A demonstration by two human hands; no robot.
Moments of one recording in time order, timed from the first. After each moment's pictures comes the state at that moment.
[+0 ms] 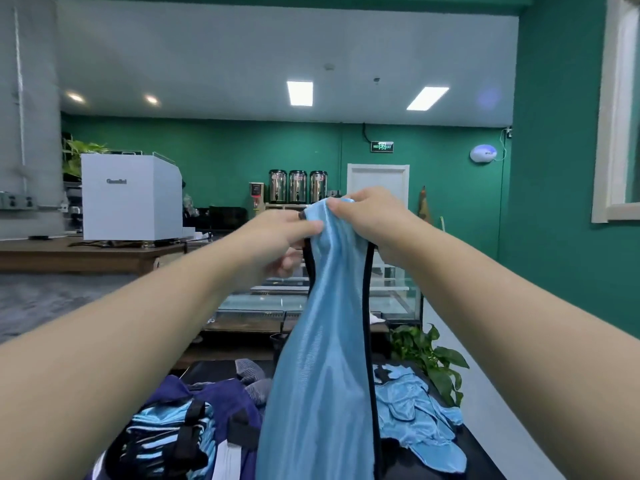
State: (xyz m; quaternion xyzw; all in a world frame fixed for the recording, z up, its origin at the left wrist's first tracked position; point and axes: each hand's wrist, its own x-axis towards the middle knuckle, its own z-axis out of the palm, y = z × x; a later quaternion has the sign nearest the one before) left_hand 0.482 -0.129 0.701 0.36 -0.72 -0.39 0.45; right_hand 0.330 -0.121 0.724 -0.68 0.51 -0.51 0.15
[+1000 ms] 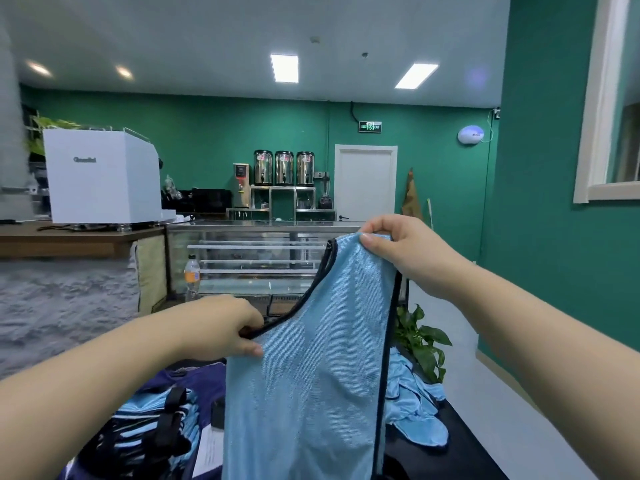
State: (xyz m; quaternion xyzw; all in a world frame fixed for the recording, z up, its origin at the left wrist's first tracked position) left_hand 0.521 -0.168 0.610 0.48 -0.87 0.11 0.01; right_hand 0.258 -0.127 0.666 -0.73 0.49 -0.46 0.13
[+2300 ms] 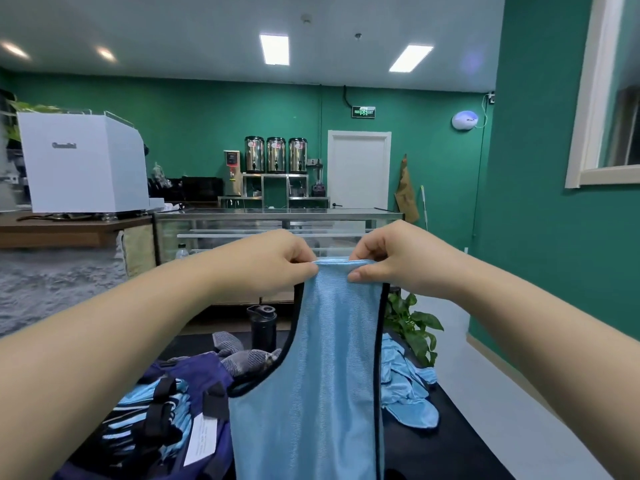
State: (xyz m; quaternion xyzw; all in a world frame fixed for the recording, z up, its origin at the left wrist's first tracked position) left_hand 0.456 -0.147 0.658 0.43 -0.88 -0.04 0.18; right_hand 0.252 -0.113 0.657 -0.80 0.53 -0.29 0.04
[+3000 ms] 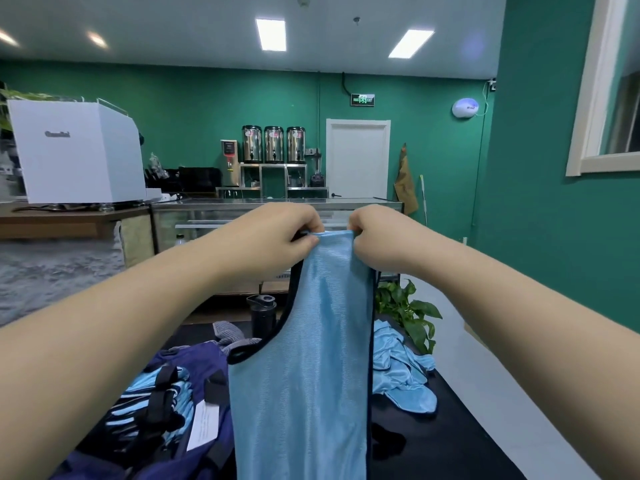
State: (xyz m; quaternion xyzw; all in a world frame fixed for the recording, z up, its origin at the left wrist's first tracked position) left_hand 0.453 -0.148 0.661 0.37 -0.89 0.09 0.26; right_hand 0.285 -0.118 0.666 -0.74 0.64 -0.23 -0.02
